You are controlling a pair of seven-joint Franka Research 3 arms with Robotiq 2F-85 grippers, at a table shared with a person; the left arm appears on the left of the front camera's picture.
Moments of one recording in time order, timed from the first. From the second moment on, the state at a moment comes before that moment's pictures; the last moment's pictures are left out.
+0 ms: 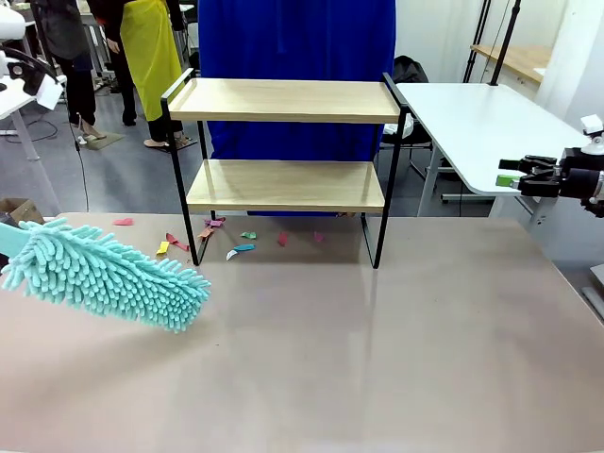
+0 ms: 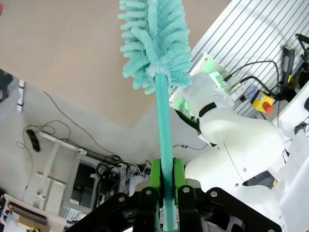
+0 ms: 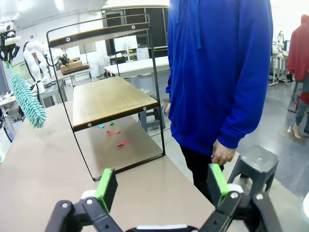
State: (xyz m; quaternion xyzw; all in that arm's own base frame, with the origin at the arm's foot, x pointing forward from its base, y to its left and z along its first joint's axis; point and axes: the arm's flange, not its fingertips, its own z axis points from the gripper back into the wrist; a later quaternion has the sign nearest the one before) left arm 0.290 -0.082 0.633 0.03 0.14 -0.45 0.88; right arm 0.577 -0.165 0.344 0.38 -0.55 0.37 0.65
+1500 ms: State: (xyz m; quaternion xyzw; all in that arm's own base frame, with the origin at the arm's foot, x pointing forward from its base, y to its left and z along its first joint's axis) left arm 0.290 -0.083 0.633 0.03 0.14 -0.45 0.88; right arm 0.577 -0.165 0.344 0.38 -0.55 0.37 0.65
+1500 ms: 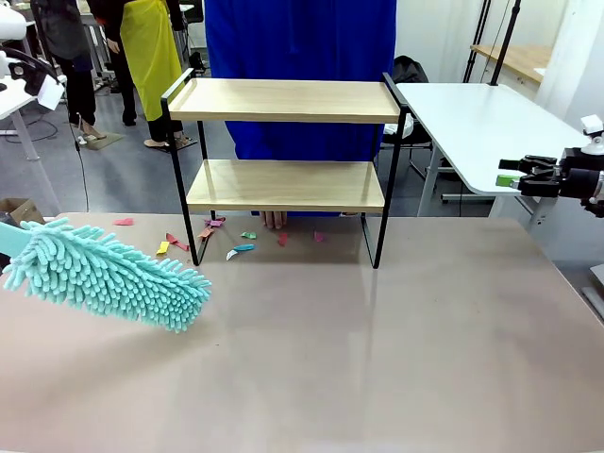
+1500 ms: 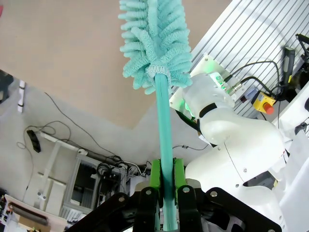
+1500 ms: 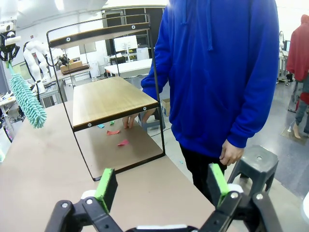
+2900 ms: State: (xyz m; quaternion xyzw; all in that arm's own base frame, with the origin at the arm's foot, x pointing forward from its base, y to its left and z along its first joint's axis) left arm 0.290 -0.083 0.633 0.03 0.14 -0.45 0.88; right arm 0.577 -0.165 0.344 0.38 -0.55 0.37 0.65
